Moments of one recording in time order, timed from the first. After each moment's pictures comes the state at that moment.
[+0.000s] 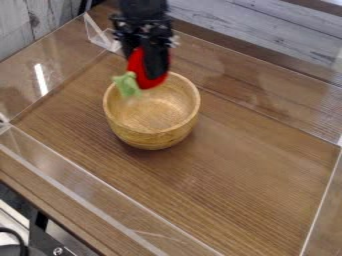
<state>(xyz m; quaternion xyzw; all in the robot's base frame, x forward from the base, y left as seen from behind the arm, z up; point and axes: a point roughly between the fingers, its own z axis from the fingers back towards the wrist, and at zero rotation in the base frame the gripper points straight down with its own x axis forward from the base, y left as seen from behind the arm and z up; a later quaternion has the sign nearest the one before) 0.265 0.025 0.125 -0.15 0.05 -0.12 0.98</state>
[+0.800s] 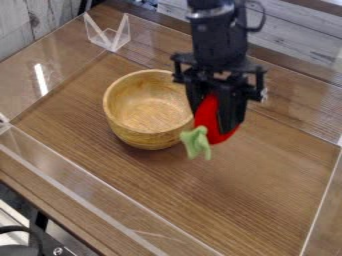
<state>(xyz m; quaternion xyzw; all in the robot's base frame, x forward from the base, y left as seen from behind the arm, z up) 0.231 -0.061 0.115 -0.14 0.05 -0.07 0.99</state>
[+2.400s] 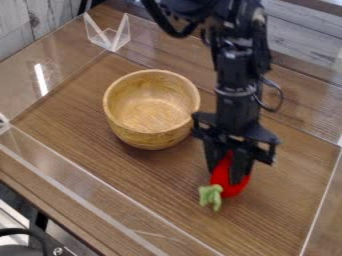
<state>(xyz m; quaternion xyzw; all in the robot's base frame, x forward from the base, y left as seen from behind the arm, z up) 0.239 -0.060 0.052 -0.10 0.09 -0.04 0.99</state>
